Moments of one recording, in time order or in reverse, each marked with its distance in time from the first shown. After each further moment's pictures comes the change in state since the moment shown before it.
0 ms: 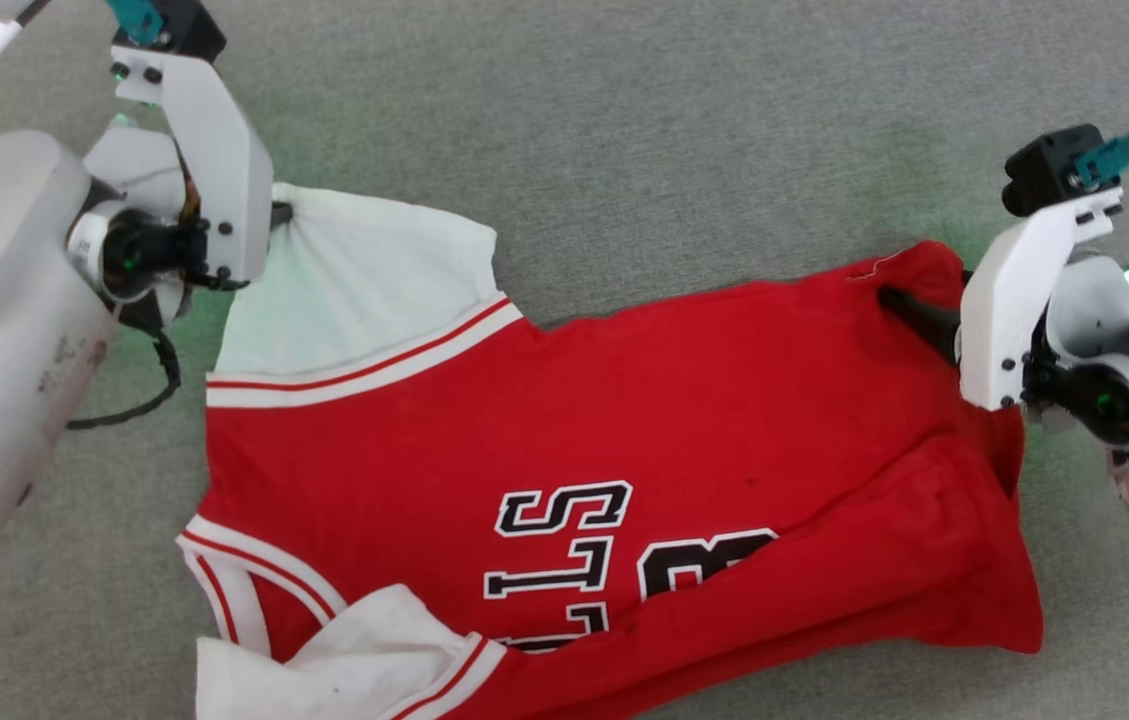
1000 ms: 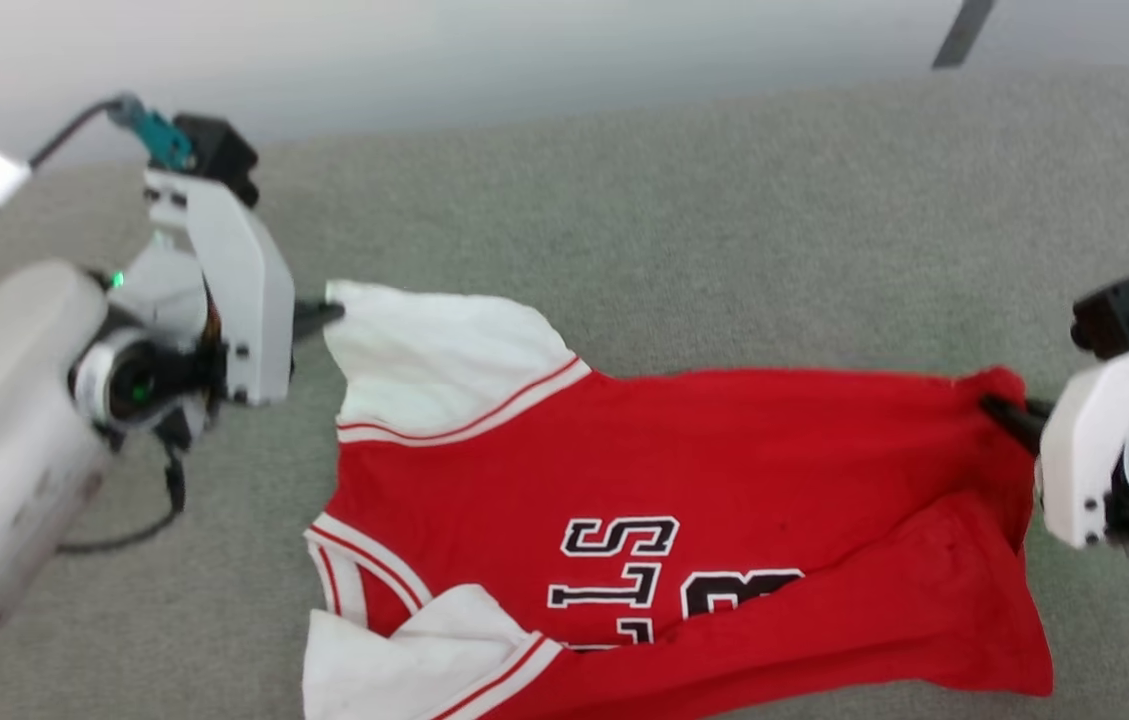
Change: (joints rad) left arm 0.184 0.131 0.044 -0.297 -0.099 -0.012 -0.080; right arm 0.137 -0.245 0.207 -0.045 0.163 0.000 -0.228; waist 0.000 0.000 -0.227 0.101
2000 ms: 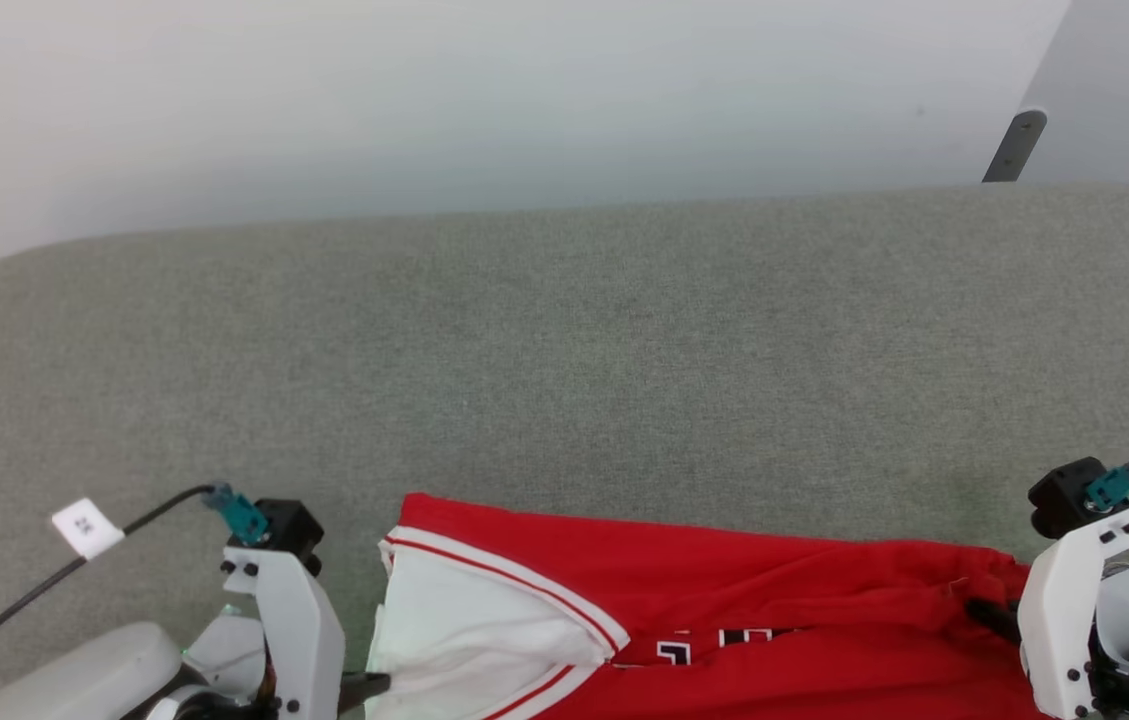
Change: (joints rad) left arm 0.501 0.215 -0.087 -0.538 -0.166 0.284 -0.061; right arm 0.300 -0.019 -0.039 -0.105 0.027 0.000 0.147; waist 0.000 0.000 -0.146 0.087
